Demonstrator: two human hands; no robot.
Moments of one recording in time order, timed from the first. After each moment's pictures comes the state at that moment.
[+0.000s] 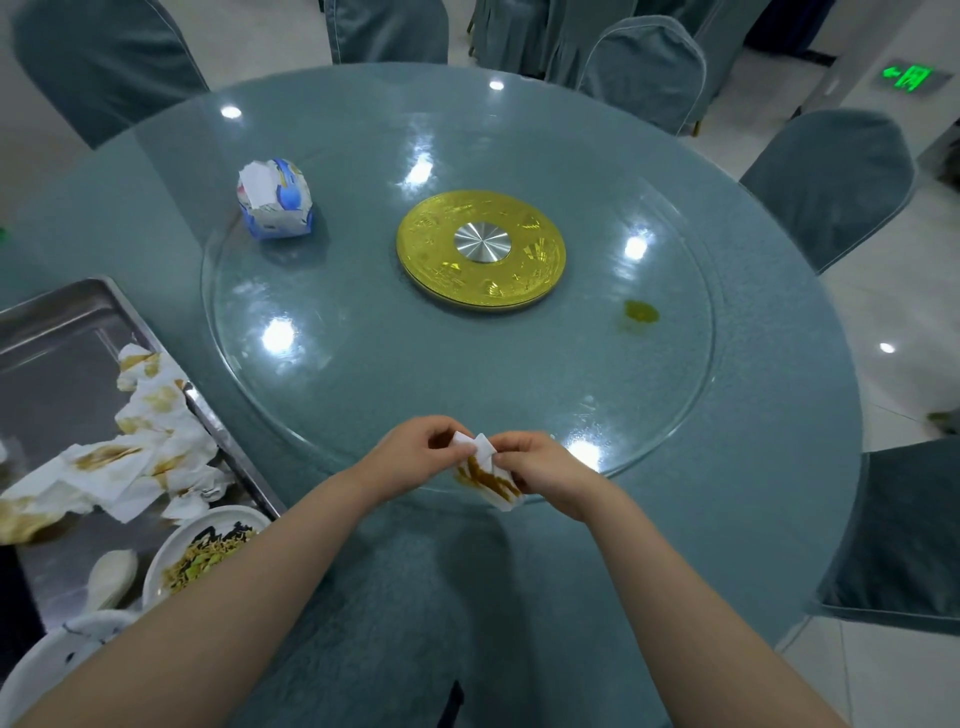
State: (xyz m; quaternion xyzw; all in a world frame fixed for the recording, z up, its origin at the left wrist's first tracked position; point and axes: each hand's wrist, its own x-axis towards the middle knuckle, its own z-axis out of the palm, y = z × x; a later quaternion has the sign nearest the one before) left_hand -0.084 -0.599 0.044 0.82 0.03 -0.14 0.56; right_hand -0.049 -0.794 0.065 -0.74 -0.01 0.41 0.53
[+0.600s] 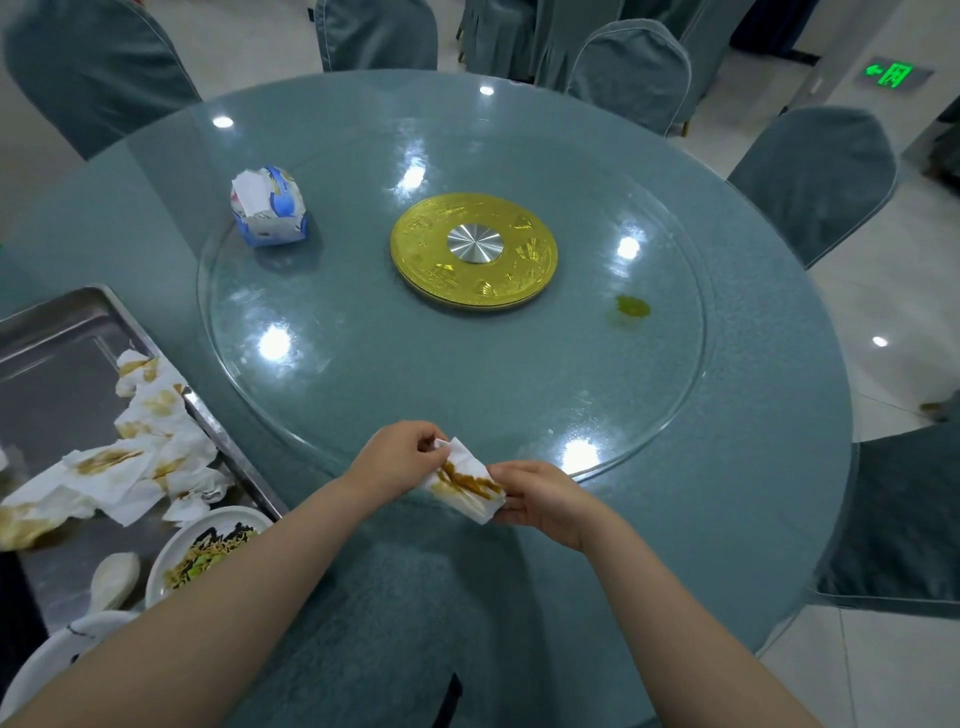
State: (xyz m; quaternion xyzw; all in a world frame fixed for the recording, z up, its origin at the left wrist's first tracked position) left_hand -0.092 -0.597 0.045 0.91 0.08 -0.11 0.39; right_hand -0.078 -0.807 0.042 -0.63 0.10 0.44 0.63
